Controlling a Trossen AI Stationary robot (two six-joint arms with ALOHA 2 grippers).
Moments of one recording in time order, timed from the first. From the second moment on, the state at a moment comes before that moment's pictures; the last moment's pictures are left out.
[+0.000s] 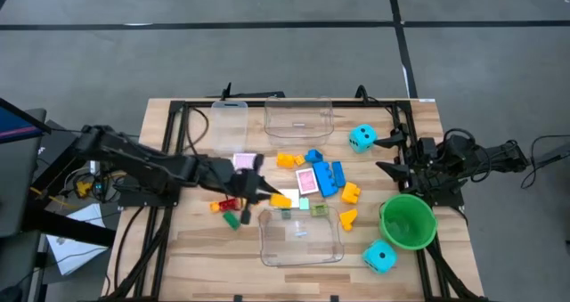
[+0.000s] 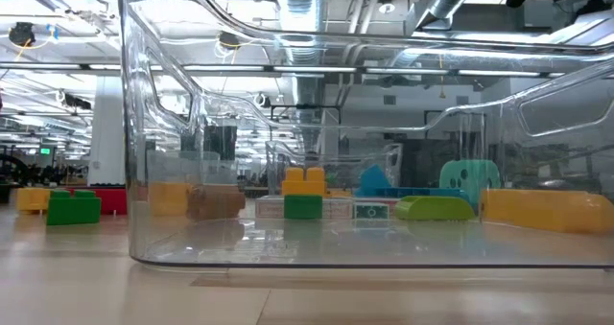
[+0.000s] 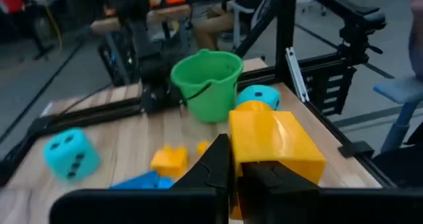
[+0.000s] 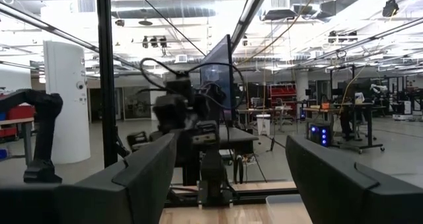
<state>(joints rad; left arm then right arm) -0.25 1.34 0.97 0.14 -0.11 0.14 0.19 0.29 0.36 0.27 0.21 -0.03</state>
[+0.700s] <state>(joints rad) -0.32 1.58 1.02 0.19 -0.08 0.26 0.19 0.29 0.36 0.28 0.21 -0.03</state>
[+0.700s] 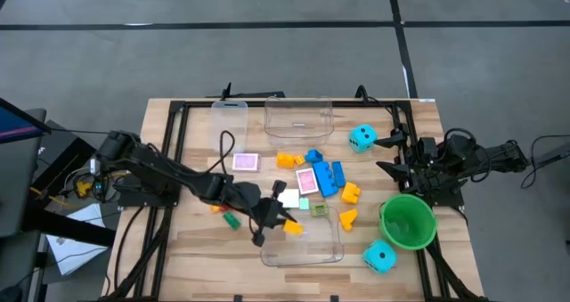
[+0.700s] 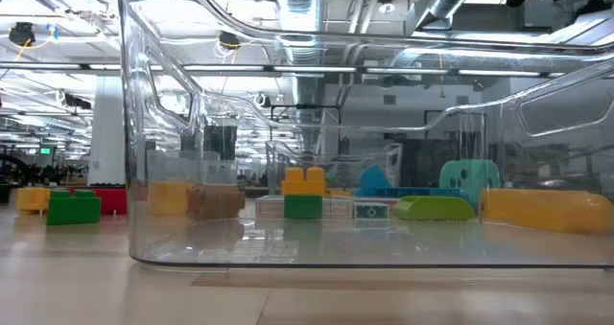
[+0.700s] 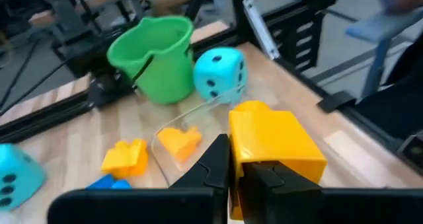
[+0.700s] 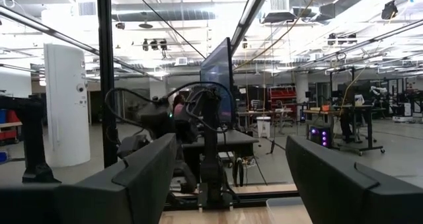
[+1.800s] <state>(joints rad) -0.31 1.61 1.02 0.29 -0.19 0.29 0.19 0.29 0.36 0.27 0.19 -0.03</state>
